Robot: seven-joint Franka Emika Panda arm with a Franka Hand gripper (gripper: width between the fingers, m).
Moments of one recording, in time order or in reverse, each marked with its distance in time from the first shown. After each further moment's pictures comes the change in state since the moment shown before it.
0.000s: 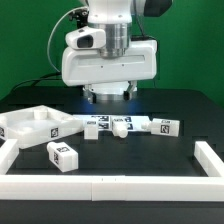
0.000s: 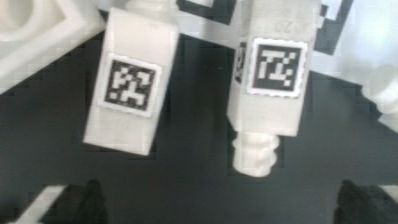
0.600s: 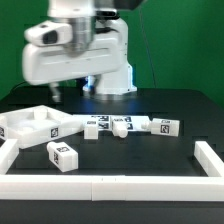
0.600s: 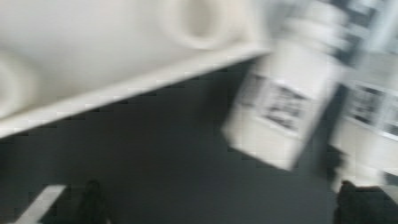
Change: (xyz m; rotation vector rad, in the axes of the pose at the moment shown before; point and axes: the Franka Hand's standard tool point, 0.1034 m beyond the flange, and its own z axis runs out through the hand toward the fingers) arm -0.008 0.097 -0.013 0.012 -0.010 -0.272
